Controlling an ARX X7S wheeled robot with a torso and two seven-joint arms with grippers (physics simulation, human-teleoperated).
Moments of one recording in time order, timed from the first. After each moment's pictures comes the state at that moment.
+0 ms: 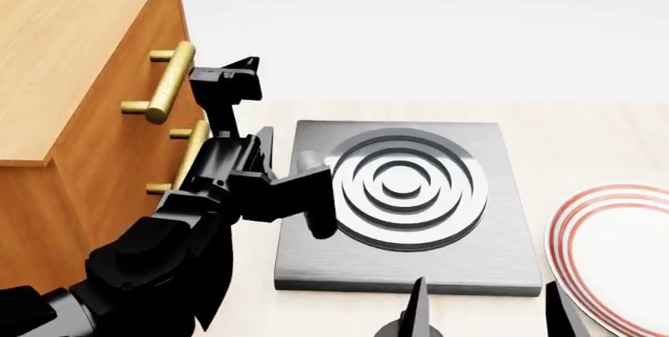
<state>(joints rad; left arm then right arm) -1.26 0.00 1.57 -0.88 0.00 -0.52 -0.36 -0.26 0.35 -0.15 -0.82 0.41 0.00 0.31</state>
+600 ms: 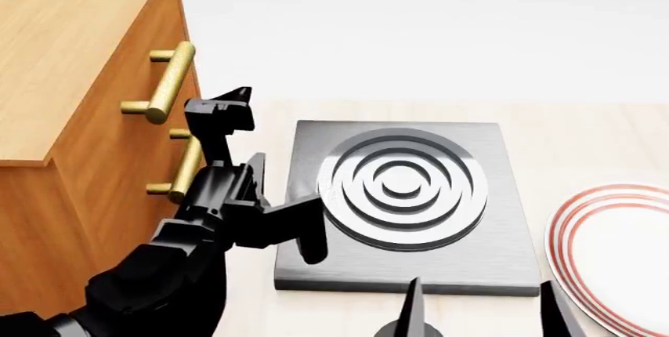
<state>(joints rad) -1.20 0.00 1.57 -0.93 0.01 -0.49 -0.40 -0.25 0.36 -0.16 -0.82 0.41 0.00 0.32</state>
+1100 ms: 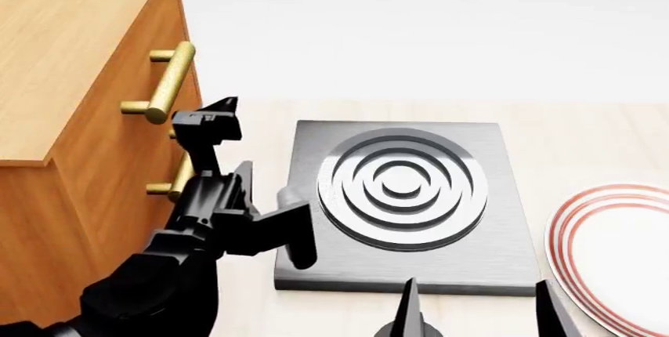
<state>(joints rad) -1.17 0.00 1.57 -0.98 -0.01 -0.47 -0.43 -0.24 0.37 -0.18 -0.81 0.41 -0.01 0.33</state>
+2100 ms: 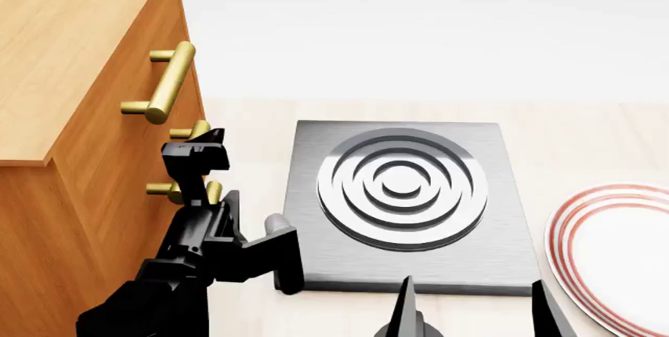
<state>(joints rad) -1.10 0.00 1.57 -1.04 -0.02 -0.45 -0.46 -0.22 0.38 -0.20 -0.81 0.39 0.02 0.37</state>
